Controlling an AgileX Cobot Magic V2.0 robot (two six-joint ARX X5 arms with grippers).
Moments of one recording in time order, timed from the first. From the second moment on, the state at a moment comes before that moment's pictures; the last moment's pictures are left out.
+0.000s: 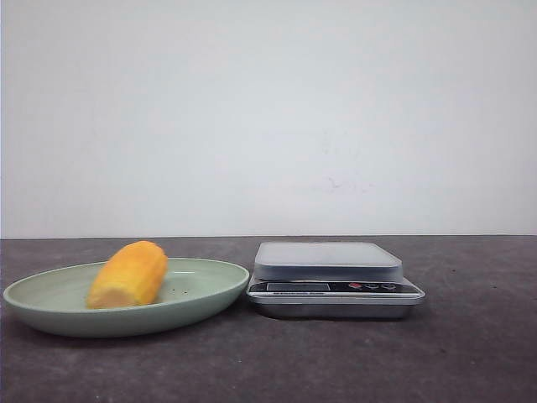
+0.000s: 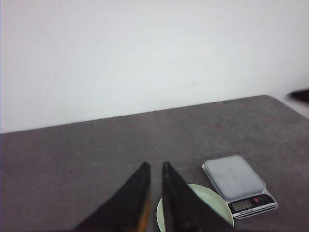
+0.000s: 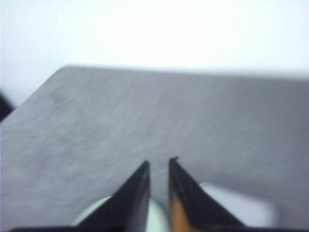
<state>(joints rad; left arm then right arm) -0.66 0.69 1.92 -1.42 -0.33 -0.09 0.86 1.17 1.42 -0.57 0.40 0.30</state>
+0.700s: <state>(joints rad) -0.66 0.69 1.83 -1.42 -0.33 -0.14 0.91 0.78 1.23 -0.49 0.47 -0.08</state>
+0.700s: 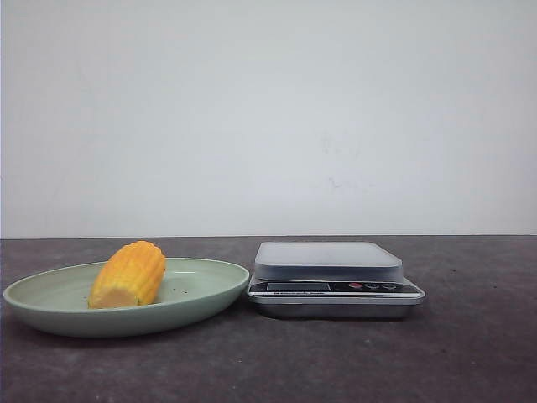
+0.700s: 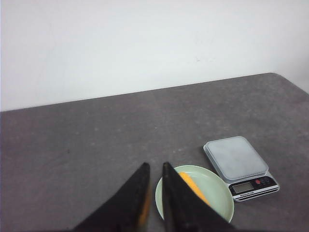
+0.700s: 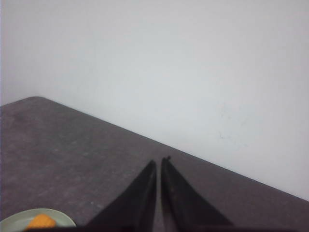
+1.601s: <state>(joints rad) -0.66 0.69 1.83 -1.42 -0.33 -0.16 0.89 0.77 1.22 -0.48 0.47 -0.08</state>
